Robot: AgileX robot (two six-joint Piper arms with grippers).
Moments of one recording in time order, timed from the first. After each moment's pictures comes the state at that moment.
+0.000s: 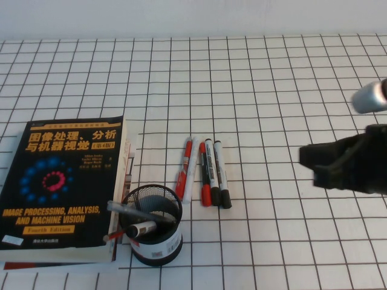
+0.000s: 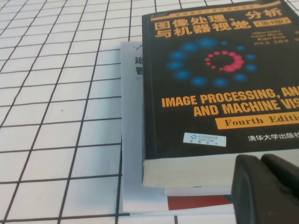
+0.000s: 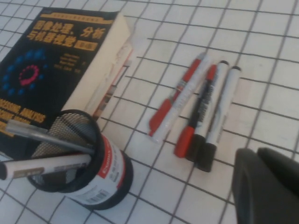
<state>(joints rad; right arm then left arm) 0.41 1.10 -0.74 0.80 0.43 -0.54 -0.02 -0.01 0.03 -0.03 0.38 0.12</state>
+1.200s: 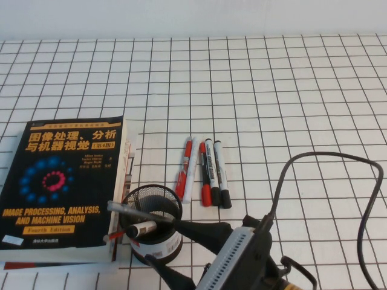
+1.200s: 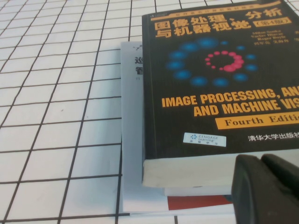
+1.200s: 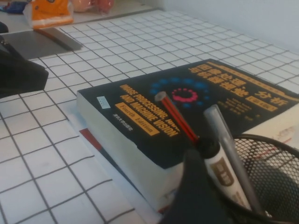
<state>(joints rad) 1.25 1.54 -0.52 0.32 -0.86 -0.25 -0.02 -0.01 0.03 -0.03 0.38 0.12</state>
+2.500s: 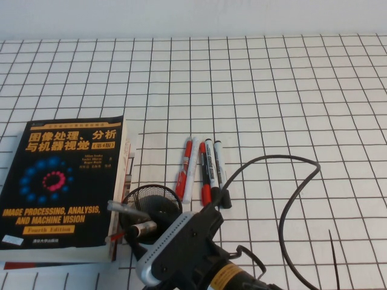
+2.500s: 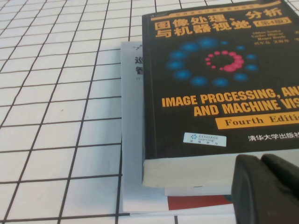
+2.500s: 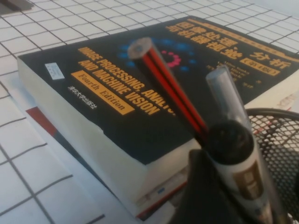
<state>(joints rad) 1.22 1.82 -0.75 0.44 -0.84 -0.31 -0.02 -0.01 0.03 -0.03 0.38 0.12</state>
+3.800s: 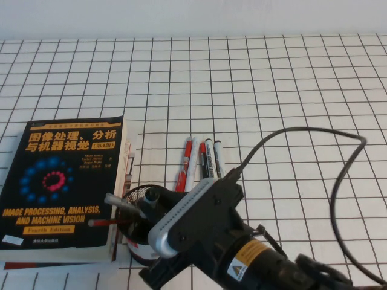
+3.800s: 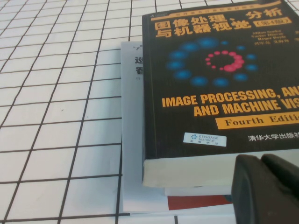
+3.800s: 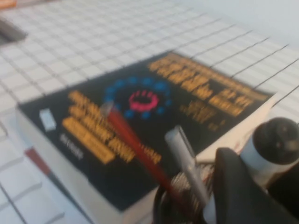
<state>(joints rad) 1.22 1.61 -0.76 0.58 -0.68 -0.47 -0.02 -0.01 0.03 -0.03 0.38 0.12</state>
